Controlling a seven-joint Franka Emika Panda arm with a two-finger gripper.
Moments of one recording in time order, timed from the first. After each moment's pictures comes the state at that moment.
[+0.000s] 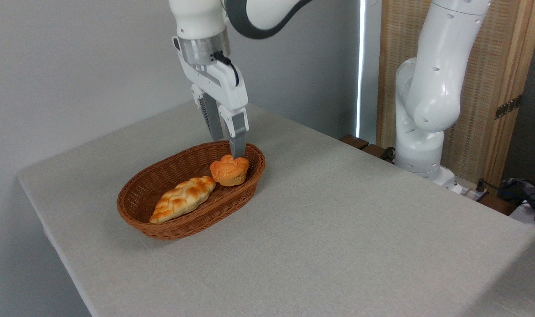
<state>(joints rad) -0.76 -0.25 0.36 -2.12 0.01 1.86 0.47</state>
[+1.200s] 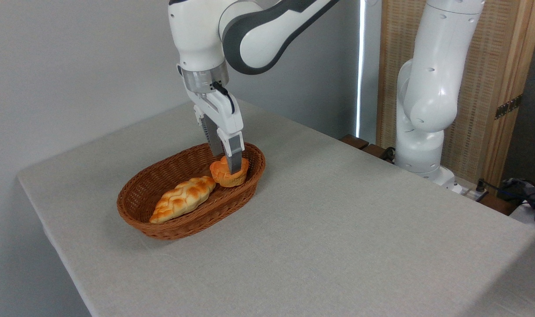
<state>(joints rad) -0.81 -0.19 0.36 -2.22 -0.05 2.04 0.47</state>
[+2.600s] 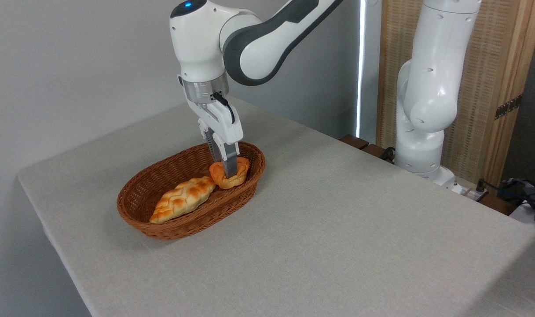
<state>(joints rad) -0.81 -0.16 0.36 -2.24 -0.04 2.09 0.47</state>
